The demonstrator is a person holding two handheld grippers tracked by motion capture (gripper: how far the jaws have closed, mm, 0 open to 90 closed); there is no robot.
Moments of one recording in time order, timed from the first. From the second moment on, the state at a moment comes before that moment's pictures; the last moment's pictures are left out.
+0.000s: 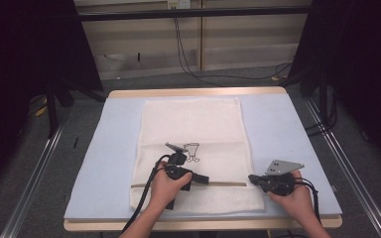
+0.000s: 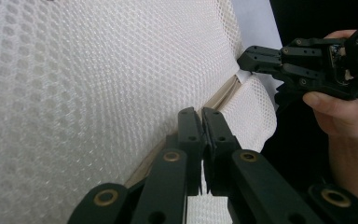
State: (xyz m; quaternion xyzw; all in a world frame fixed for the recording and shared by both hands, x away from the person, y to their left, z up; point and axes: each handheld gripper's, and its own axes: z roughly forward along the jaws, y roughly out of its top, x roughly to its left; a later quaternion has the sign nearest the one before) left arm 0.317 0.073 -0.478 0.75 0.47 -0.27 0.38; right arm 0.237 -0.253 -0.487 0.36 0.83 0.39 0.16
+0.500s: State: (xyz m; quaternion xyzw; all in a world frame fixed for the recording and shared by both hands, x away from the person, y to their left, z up) left arm 0.318 0.082 -0.475 0.75 0.47 -0.27 0.38; right arm 0.237 -0.253 -0.487 0.36 0.83 0.39 0.16
